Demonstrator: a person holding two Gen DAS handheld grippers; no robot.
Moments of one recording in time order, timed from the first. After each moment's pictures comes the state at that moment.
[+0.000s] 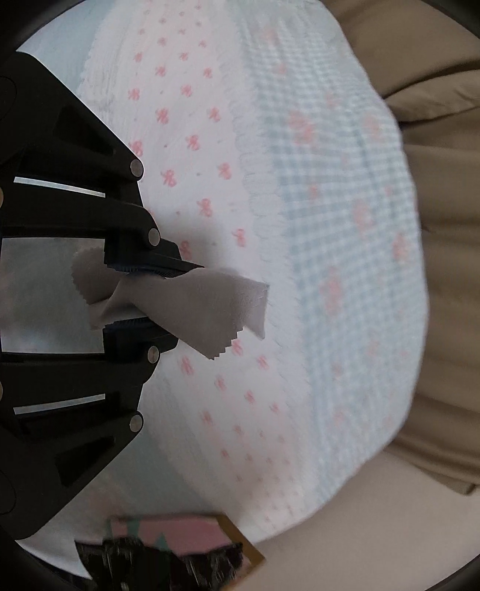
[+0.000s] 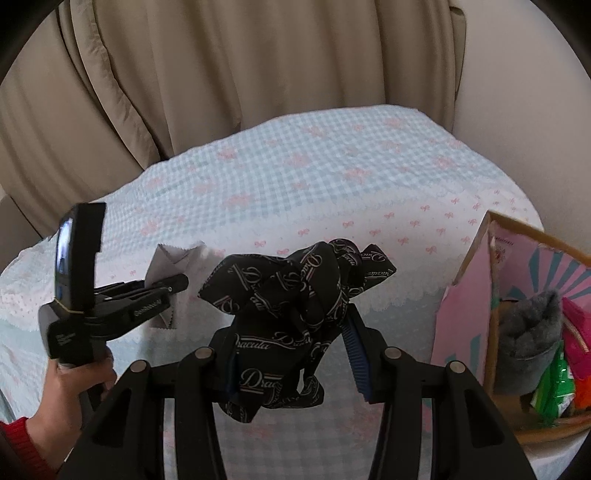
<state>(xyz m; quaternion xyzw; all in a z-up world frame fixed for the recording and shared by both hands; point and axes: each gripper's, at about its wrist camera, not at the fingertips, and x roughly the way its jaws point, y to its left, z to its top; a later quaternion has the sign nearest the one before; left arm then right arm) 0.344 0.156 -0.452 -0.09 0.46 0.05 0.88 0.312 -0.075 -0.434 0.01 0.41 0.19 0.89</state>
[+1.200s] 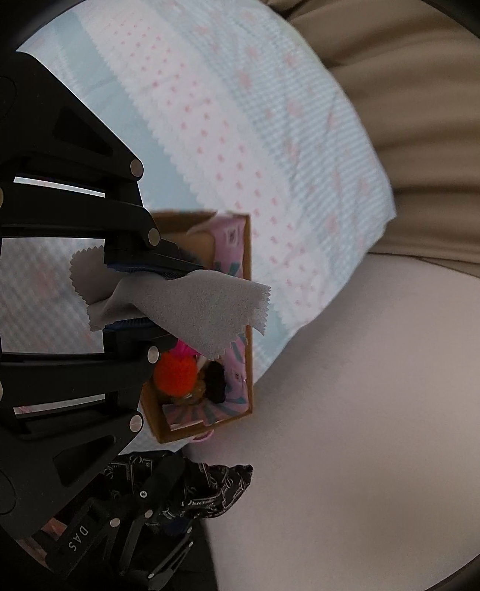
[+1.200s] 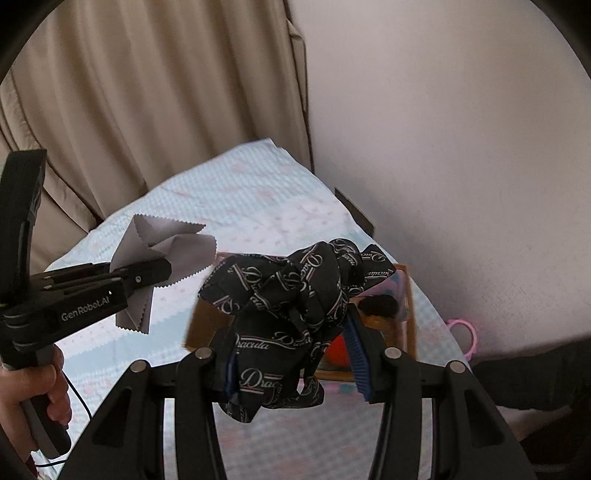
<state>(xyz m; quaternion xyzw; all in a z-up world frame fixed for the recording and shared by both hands) 0.338 -0.187 -0.263 -0.02 0.51 -0.14 0.85 0.259 -0.355 -0.280 0.05 0.44 0.05 0.90</state>
